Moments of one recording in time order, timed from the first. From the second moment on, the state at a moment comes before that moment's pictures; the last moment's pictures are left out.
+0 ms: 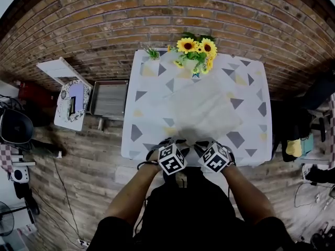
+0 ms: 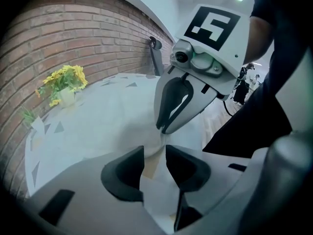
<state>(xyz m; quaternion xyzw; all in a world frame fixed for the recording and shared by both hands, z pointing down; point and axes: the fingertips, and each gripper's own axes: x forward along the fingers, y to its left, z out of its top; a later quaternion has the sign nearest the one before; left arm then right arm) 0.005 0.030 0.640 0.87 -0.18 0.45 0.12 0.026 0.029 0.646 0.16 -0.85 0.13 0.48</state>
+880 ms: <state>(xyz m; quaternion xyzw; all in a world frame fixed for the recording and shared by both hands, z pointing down) 0.025 0.033 0.657 0.86 -0.14 0.49 0.04 0.037 0.021 0.645 0.17 -0.86 0.17 0.45</state>
